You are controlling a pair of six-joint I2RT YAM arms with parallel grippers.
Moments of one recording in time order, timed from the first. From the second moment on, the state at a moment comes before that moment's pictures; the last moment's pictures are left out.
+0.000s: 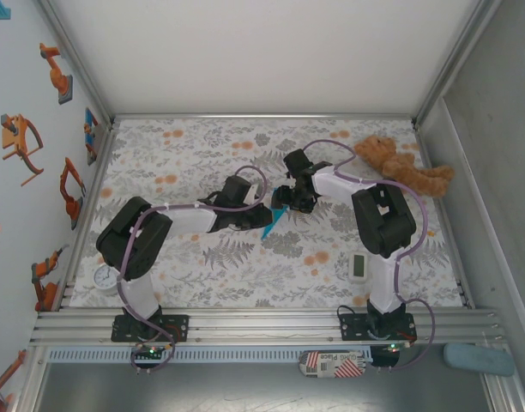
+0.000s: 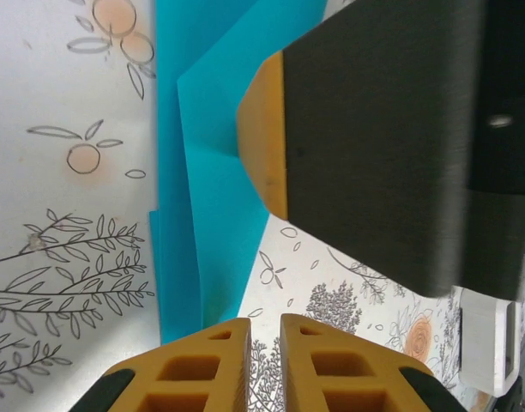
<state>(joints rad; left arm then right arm) -0.73 1.84 0.95 0.04 0.41 -0.72 0.51 2.04 1.36 -0.62 -0.22 0.54</state>
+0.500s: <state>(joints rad) -0.73 1.86 0.97 0.05 0.43 -0.73 0.51 2.04 1.36 -0.63 -0.22 0.54</state>
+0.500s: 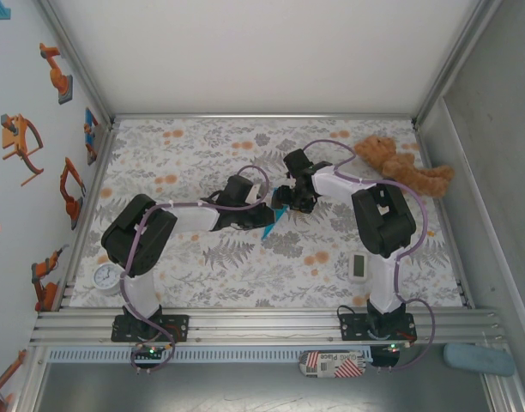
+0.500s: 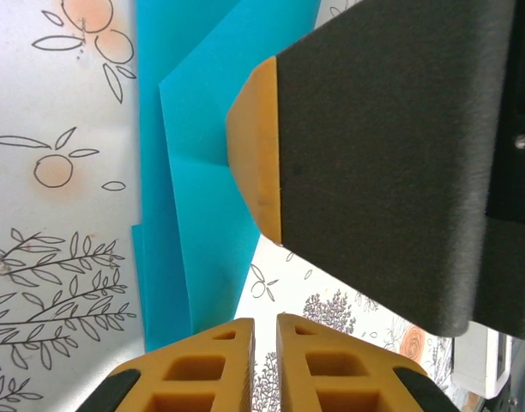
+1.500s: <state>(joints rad) -0.73 1.90 0.97 0.03 0.41 -0.73 0.51 2.05 1.37 -0.65 -0.21 0.54</state>
